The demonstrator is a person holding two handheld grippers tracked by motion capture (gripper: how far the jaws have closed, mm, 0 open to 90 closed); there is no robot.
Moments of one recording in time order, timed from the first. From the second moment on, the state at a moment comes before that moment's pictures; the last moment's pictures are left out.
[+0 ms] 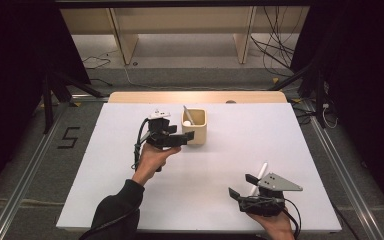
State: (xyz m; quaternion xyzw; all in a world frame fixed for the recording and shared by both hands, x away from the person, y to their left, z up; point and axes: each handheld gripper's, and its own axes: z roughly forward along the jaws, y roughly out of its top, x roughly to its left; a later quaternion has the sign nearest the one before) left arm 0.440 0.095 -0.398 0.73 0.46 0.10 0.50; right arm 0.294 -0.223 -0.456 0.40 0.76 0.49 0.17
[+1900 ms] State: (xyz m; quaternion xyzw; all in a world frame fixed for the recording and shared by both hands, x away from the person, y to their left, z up) left arm 0.359 0.013 -0.455 0.80 0.38 0.07 0.46; right arm 0.292 -0.275 -0.456 0.48 0.71 0.46 0.24
